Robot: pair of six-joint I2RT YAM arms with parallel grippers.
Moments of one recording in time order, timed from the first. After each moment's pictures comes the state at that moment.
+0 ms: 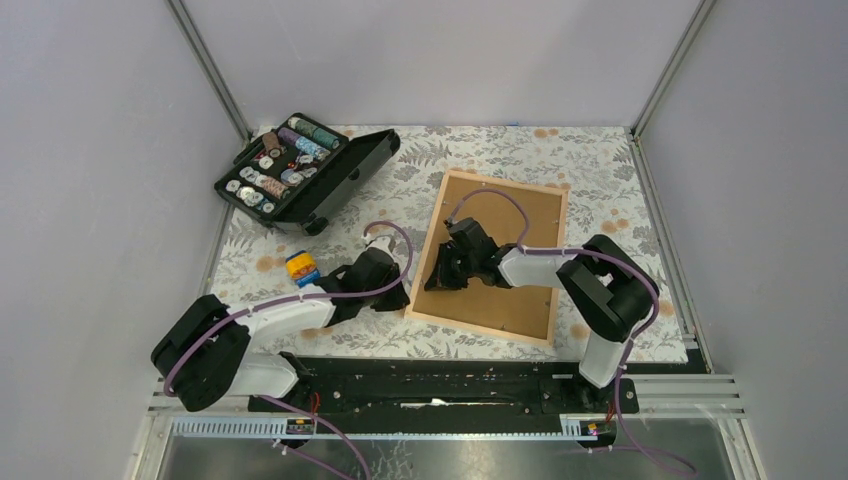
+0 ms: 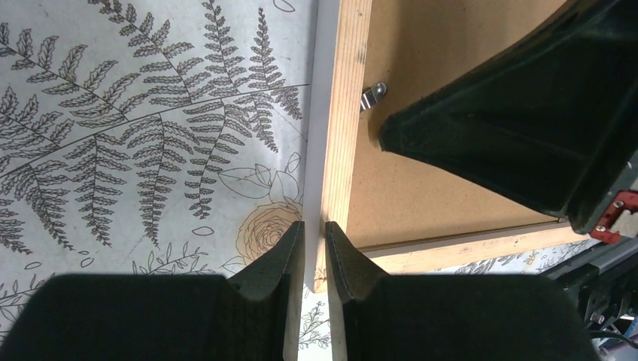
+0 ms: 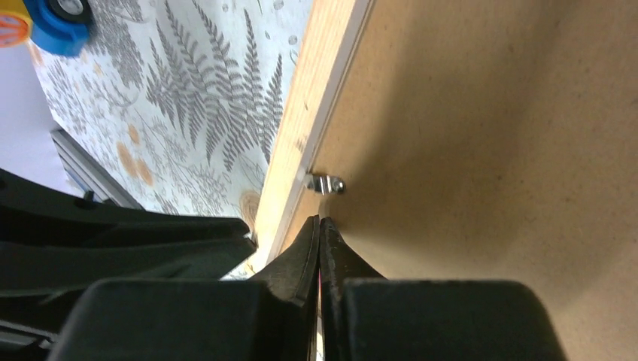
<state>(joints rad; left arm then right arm) -0.75 1.29 0.53 -0.09 -0.01 -0.75 0.74 1.78 0.87 0.05 -0.30 0.82</state>
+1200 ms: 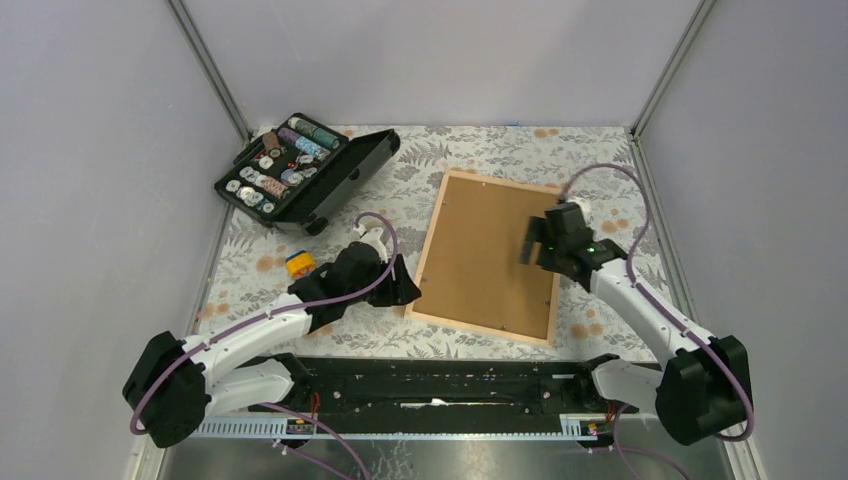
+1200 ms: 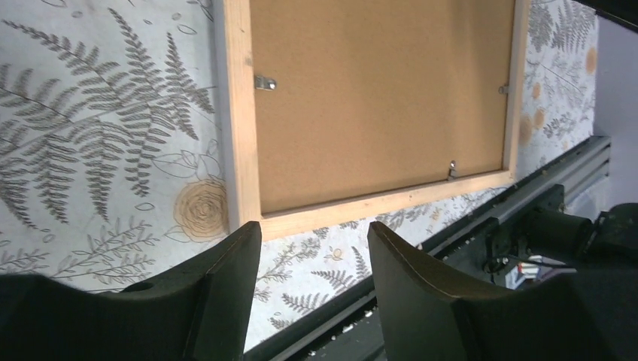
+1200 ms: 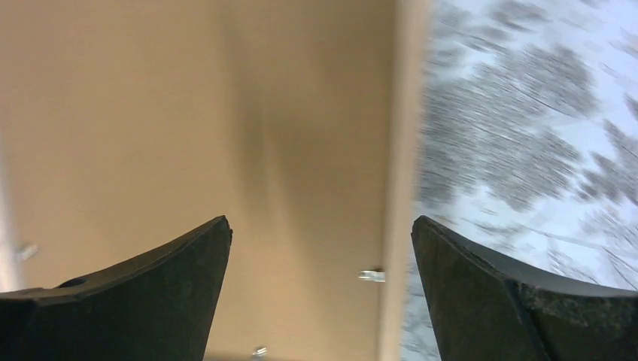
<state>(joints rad) -0.75 1.06 0.57 -0.19 0.07 -0.75 0.44 1.17 0.80 -0.52 0.20 0.50</state>
